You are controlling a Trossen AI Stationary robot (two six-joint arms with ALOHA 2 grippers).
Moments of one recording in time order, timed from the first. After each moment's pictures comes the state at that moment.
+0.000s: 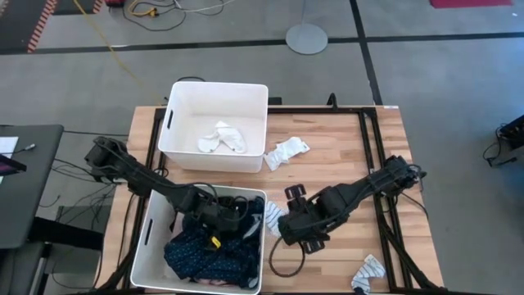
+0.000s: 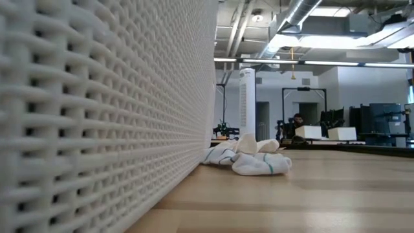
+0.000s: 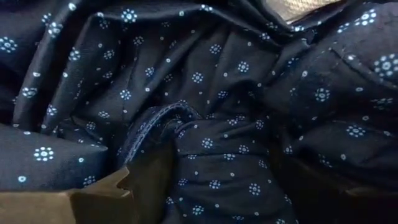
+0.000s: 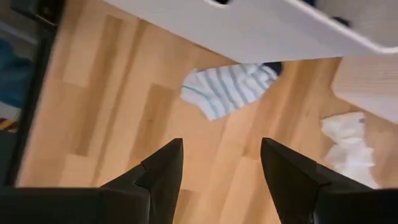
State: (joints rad) left arm -0.44 1.59 0.95 -0.46 0.03 -0.25; right arm 0.49 1.94 2.11 -1.48 0.20 0.13
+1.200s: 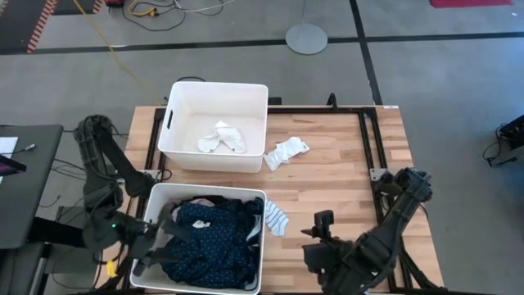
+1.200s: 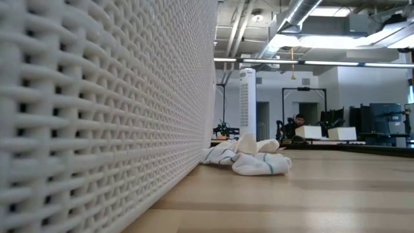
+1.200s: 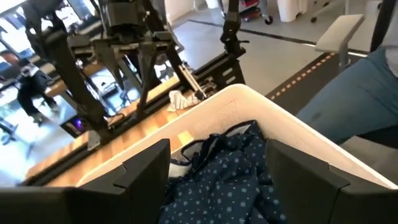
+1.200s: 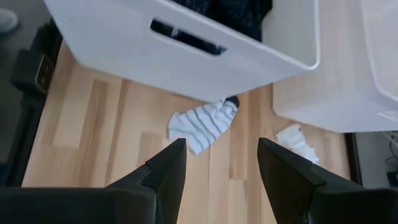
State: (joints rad) left arm -1.11 1.07 1.07 -0.35 -0.75 0.15; right arm 0.82 1.94 2.11 -1.48 0.71 0.53
